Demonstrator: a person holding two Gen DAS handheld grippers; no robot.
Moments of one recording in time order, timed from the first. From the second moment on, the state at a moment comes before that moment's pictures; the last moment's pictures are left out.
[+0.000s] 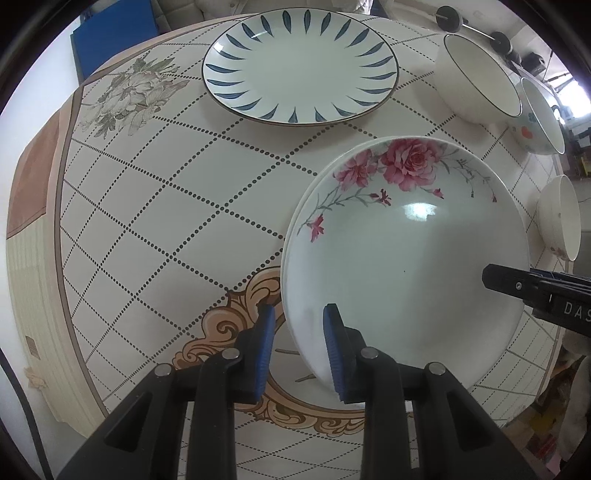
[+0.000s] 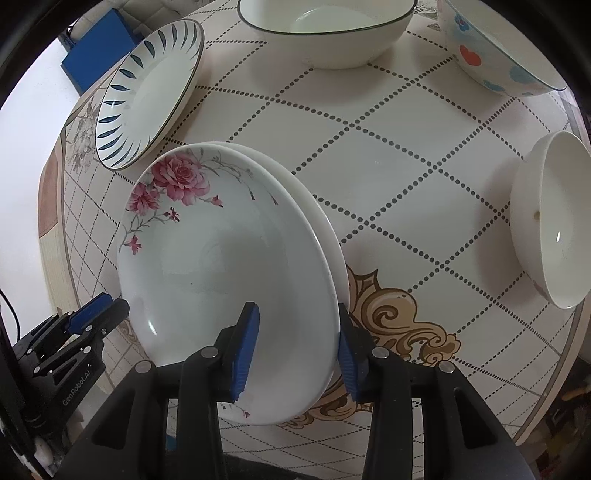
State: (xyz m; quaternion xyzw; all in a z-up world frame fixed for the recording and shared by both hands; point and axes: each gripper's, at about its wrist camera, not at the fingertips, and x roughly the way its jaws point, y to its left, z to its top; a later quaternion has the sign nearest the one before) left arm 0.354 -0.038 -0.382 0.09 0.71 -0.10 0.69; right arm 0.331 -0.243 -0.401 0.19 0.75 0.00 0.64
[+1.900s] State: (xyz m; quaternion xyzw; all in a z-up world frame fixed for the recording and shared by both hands) left arm 0.368 -0.004 -0.258 0.01 0.62 -0.07 0.78; right arm 0.307 -0.202 -0.217 0.03 0.56 -0.04 0.83
